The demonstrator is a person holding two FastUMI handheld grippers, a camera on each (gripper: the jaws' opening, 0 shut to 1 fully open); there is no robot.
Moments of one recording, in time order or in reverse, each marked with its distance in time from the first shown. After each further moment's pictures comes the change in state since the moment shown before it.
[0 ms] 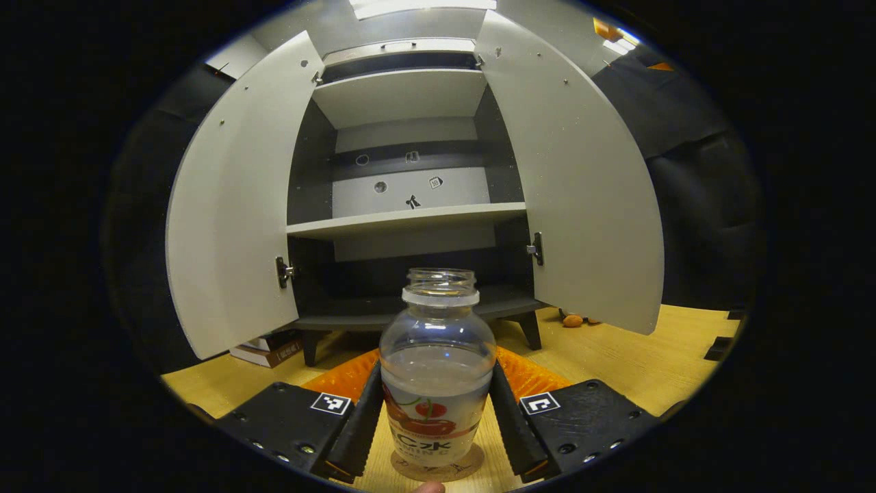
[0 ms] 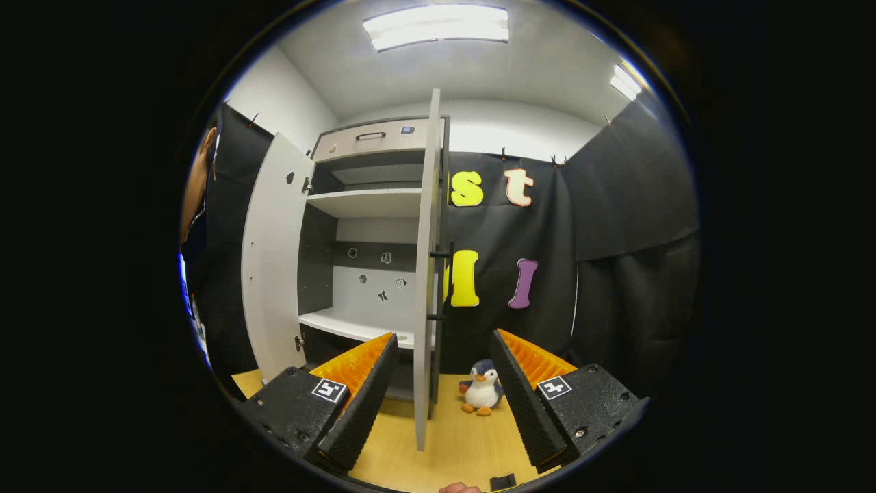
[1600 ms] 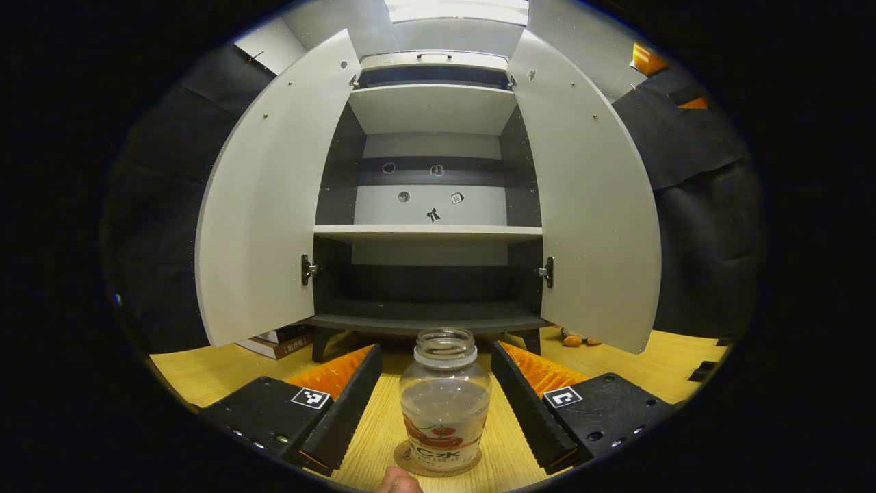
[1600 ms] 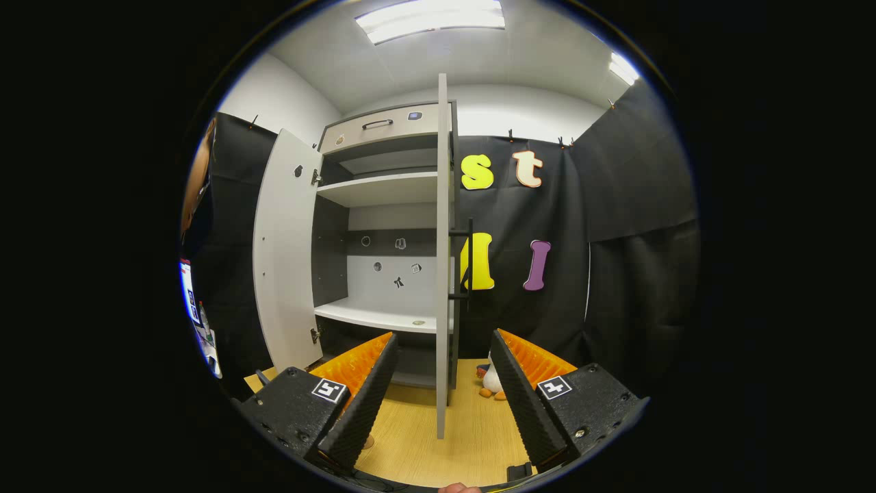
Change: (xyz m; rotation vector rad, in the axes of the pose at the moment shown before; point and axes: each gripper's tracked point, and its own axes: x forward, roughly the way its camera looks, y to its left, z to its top) left arm -0.031 0.015 0.038 -0.077 -0.080 0.033; right arm -0.005 0.017 -0.021 0.000 0.072 0.061
